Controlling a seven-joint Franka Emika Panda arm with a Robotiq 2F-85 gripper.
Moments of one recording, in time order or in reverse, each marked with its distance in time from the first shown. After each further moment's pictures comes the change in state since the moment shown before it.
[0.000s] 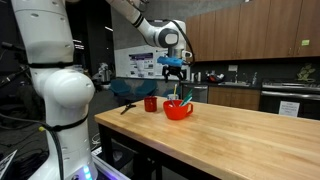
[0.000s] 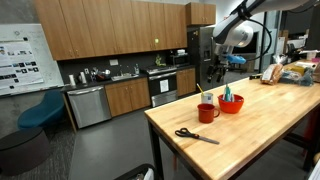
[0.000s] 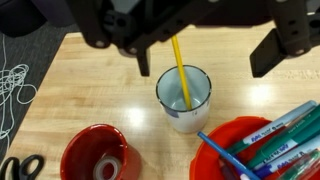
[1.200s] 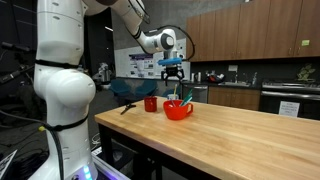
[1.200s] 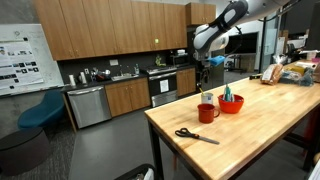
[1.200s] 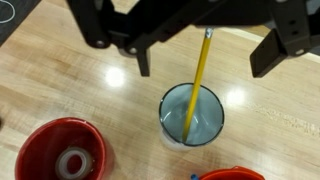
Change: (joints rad) arm 0.044 0.201 0.115 0.230 -0.328 -0.089 0.069
